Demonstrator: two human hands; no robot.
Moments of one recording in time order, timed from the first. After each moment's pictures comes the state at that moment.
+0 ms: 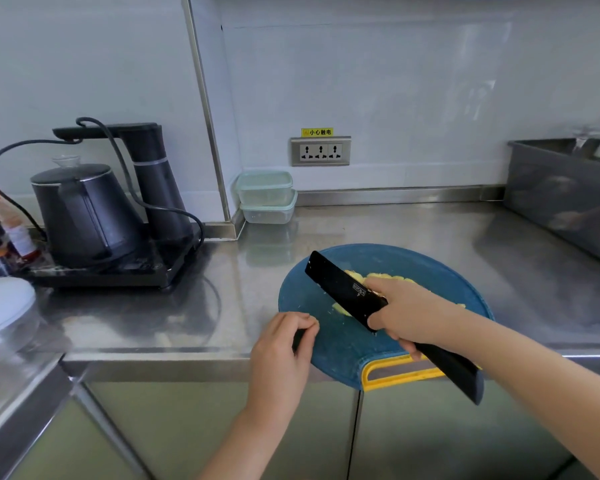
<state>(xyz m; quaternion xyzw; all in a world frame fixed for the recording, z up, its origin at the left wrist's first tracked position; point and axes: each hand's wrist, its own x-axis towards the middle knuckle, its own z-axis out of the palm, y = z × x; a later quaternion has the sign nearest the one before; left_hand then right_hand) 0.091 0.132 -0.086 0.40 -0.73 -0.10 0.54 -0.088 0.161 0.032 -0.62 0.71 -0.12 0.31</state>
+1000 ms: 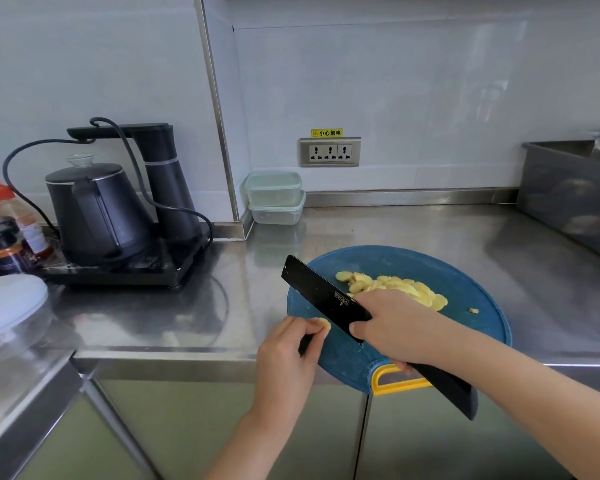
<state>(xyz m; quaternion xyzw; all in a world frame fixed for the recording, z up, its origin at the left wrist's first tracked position) 0.093 0.131 -0.084 0.40 -0.73 -0.11 0.55 -0.055 0.168 0.039 -0.69 0.69 -0.07 0.22</state>
